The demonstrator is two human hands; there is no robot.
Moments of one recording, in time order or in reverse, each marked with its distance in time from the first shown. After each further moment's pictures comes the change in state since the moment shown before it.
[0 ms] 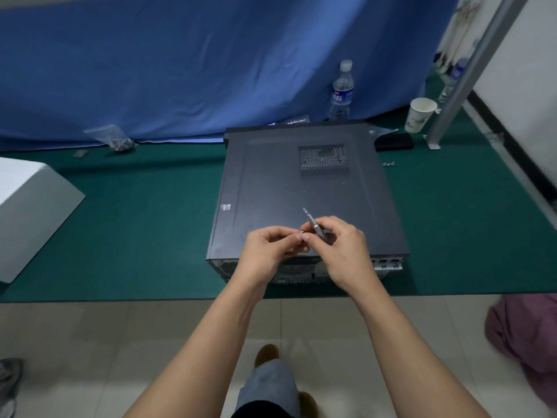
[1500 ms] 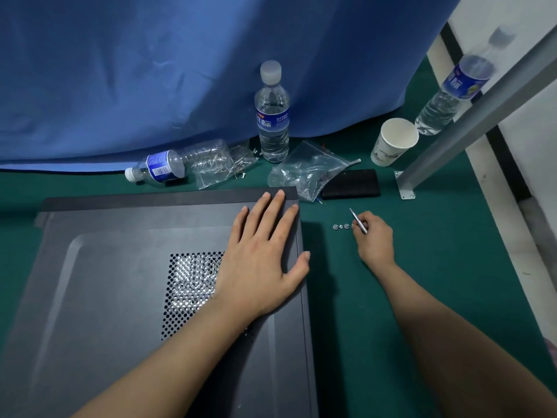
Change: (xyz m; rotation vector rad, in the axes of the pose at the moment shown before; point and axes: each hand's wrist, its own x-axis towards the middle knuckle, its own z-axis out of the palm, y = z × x) left_hand 0.303 0.017 0.147 1.458 -0.042 0.455; right_hand 0.342 0.256 -0.161 -0.496 0.150 0.415
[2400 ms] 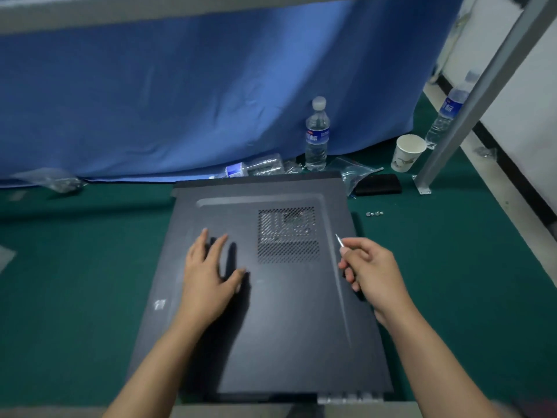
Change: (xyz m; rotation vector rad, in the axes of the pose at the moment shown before) left_hand -0.190 -0.101 -0.061 -0.330 0.142 -0.435; right_hand -0.254 -0.105 -0.039 0.796 -0.217 -0.017
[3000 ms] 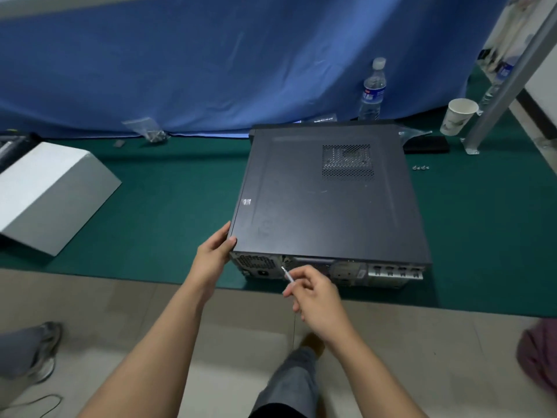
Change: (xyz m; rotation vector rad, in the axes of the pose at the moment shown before) left_hand -0.139 -0.116 -0.049 -0.833 -0.004 -0.421; right_hand -0.209 0.087 0.118 -0.157 -0.394 0.018
